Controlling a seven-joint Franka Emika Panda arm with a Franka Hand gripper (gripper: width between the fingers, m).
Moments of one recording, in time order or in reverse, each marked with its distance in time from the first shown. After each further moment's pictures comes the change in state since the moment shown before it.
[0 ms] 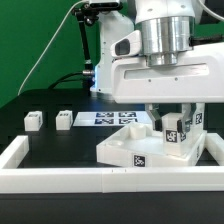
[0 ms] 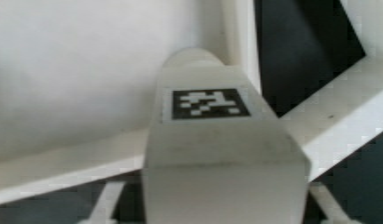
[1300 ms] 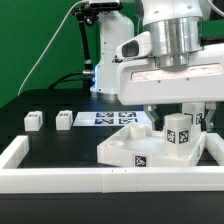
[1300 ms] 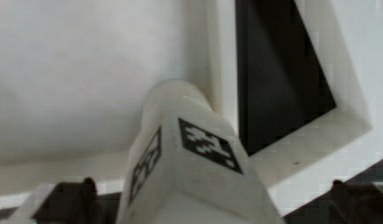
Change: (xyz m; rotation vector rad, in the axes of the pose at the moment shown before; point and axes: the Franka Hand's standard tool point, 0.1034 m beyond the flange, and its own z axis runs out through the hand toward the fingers) arm -0.012 -0.009 -0.001 0.014 -0.058 -0.383
